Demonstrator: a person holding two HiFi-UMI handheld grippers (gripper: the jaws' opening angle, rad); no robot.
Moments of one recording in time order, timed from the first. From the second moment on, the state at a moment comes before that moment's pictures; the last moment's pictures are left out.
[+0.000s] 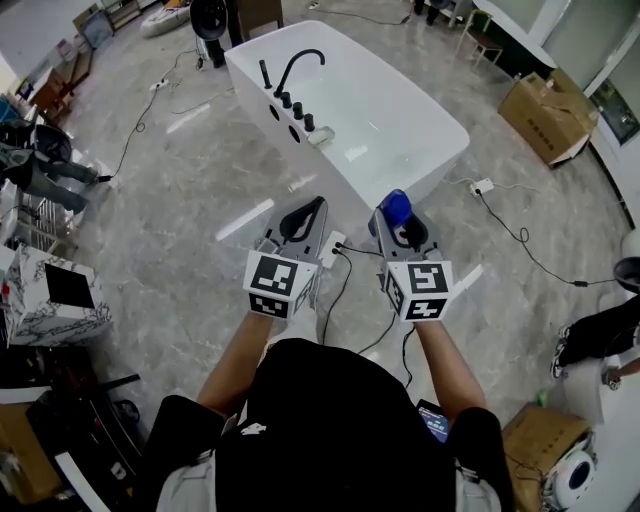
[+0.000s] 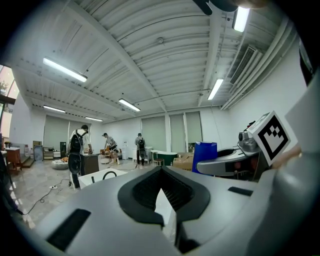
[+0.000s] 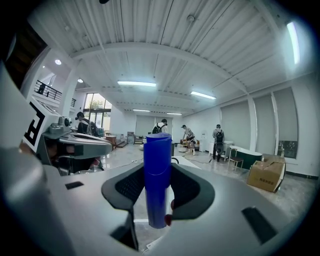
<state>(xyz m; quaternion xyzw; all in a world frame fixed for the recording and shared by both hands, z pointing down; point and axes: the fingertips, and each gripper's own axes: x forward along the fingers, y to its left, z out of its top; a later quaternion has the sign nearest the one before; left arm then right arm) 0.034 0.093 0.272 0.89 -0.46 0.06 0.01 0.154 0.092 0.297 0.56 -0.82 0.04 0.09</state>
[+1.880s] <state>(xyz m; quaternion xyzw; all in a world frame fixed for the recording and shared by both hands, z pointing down) -0.057 -0.237 0.388 0.87 -0.47 0.13 0.10 0.052 -0.239 0.399 0.51 -0.84 0.13 0.15</state>
